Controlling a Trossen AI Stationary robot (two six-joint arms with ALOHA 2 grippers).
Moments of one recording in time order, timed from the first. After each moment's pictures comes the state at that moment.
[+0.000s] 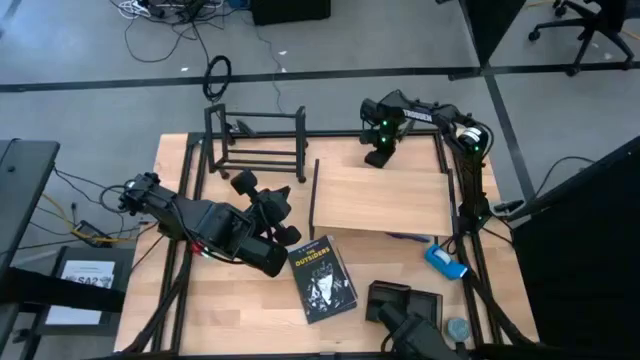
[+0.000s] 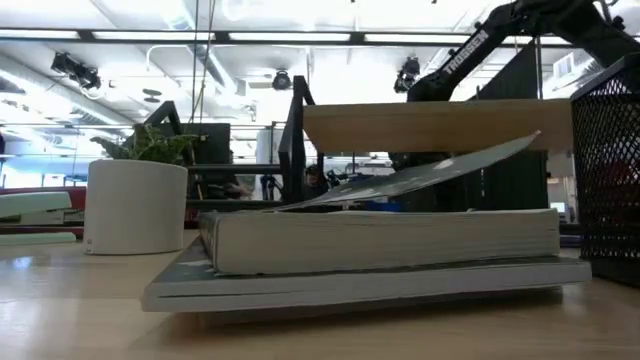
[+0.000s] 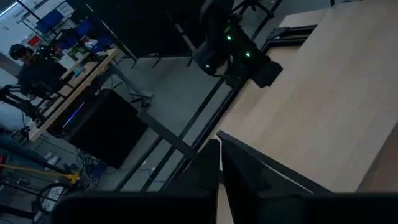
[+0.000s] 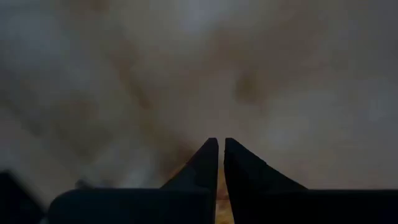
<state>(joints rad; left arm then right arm) -0.47 1.66 1.88 -1.41 -1.19 -0.66 -0.83 2.05 1.54 -1.21 -0.25 -0.26</state>
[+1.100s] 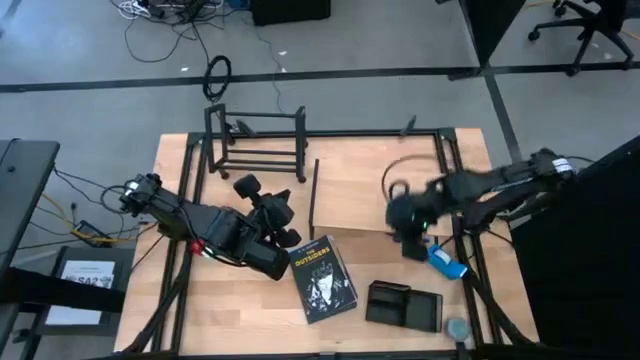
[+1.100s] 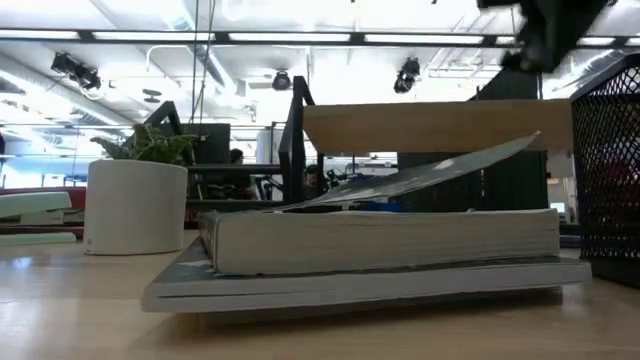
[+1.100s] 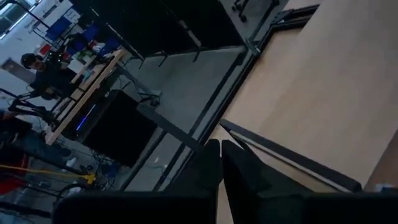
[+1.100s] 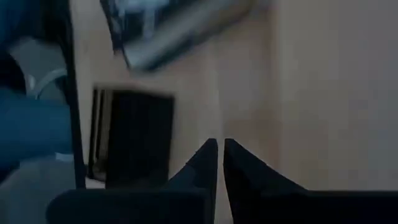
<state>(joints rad) -0.46 1.66 1.78 -1.39 -1.20 -0.66 0.26 1.23 1.03 -0.97 -0.11 0.46</state>
